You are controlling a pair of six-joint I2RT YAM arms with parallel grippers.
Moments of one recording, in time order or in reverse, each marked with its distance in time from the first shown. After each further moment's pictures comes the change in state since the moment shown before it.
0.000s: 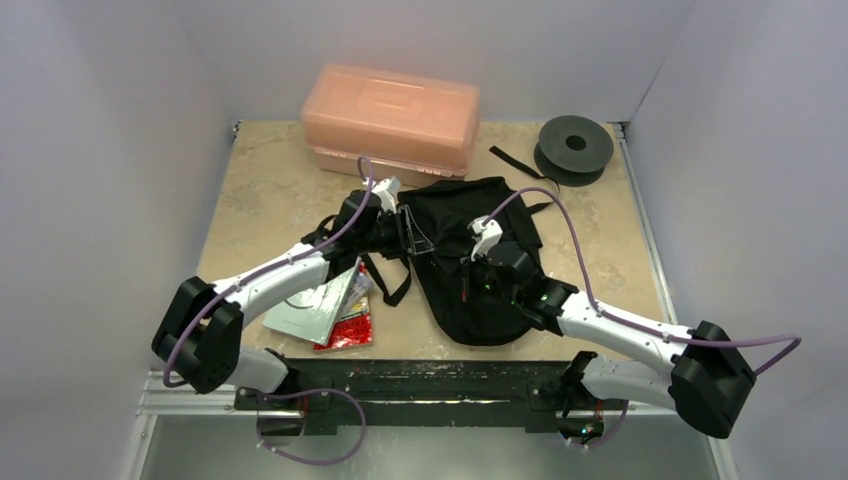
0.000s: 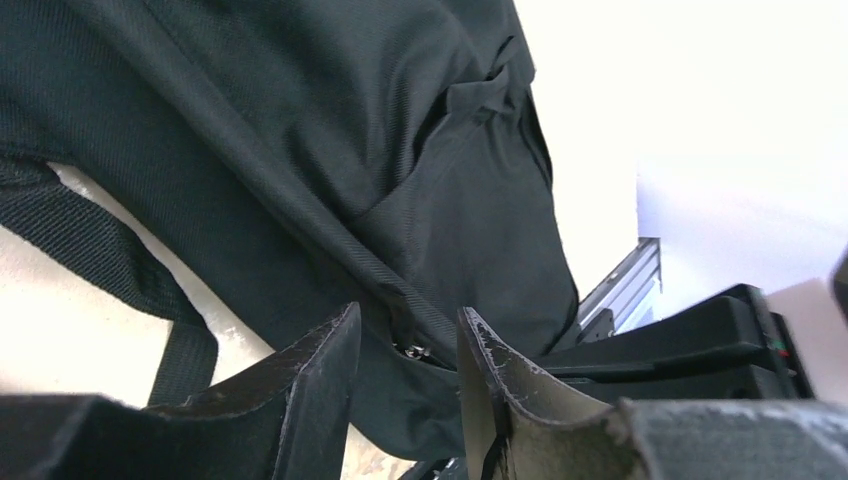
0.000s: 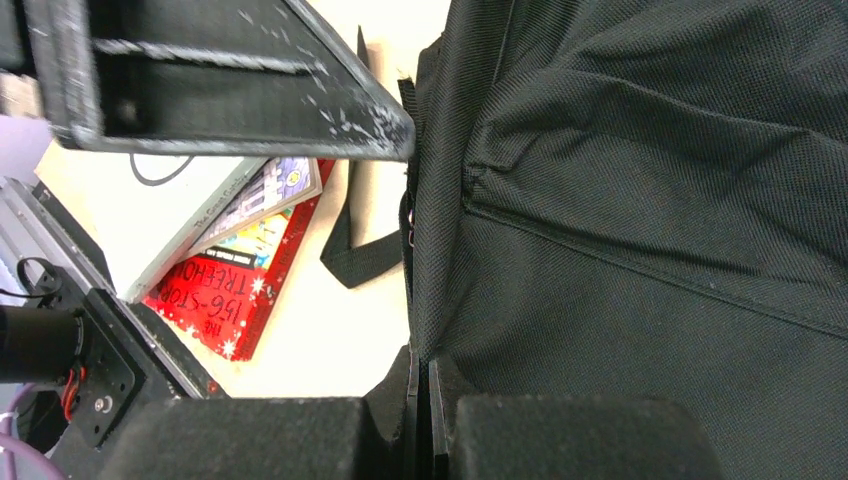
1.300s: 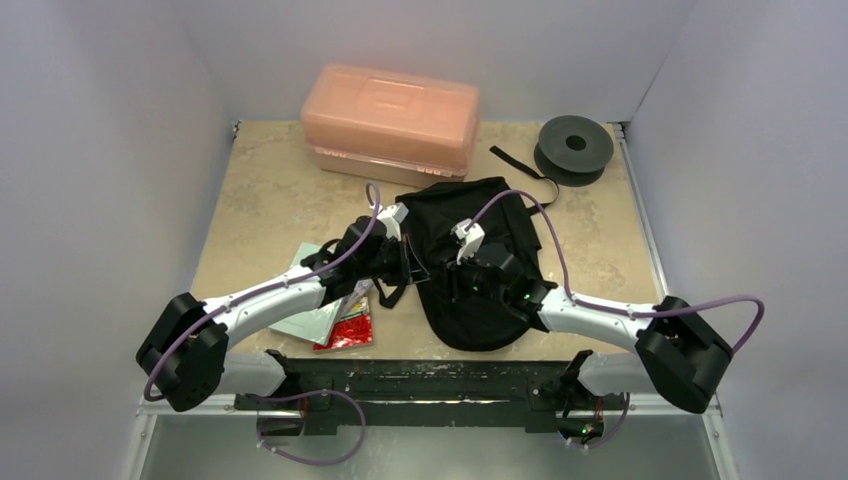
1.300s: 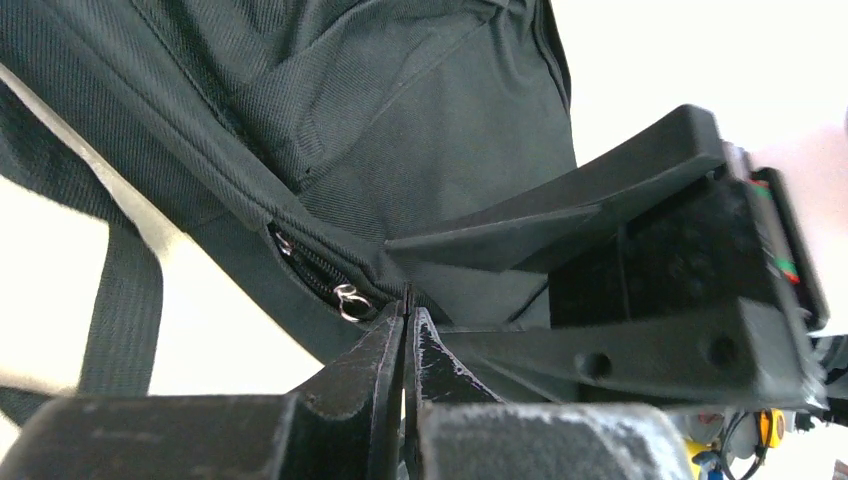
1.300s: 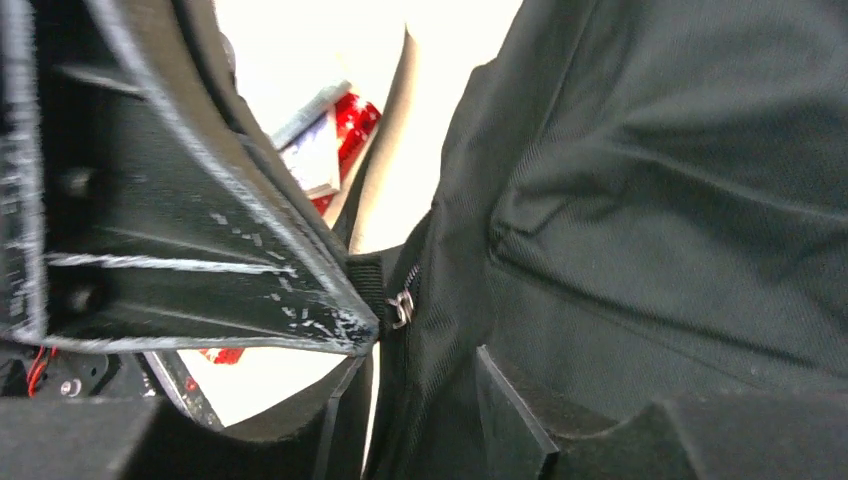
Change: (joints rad) left arm -0.121 -0.098 -0.132 -0.018 -0.048 -0.005; right arm 0.004 0.193 -0.012 0.204 -0.067 -0.058
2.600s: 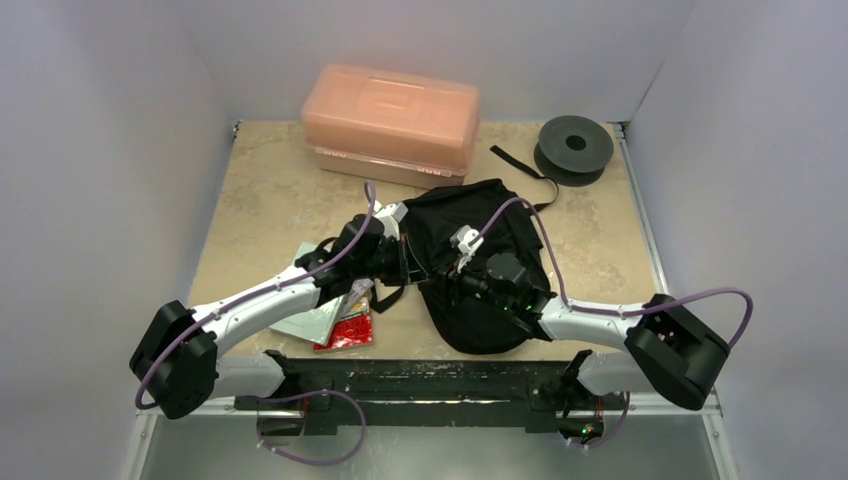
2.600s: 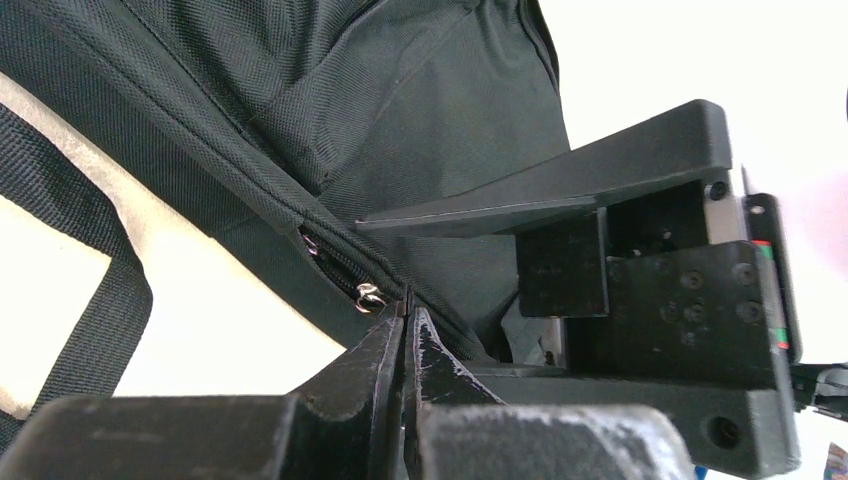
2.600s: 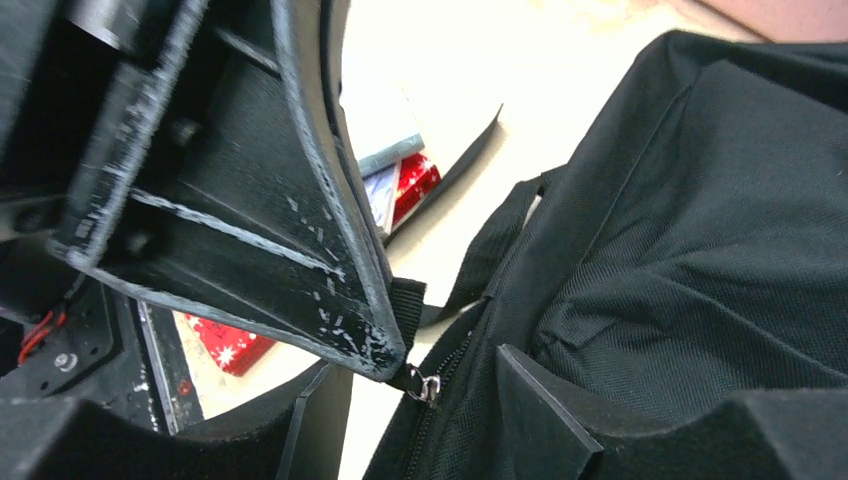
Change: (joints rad) left arm -0.009 -0.045 0.031 -0.079 0.021 0.003; right arm 0.002 -0.022 -0.139 0.379 -0.105 -0.187
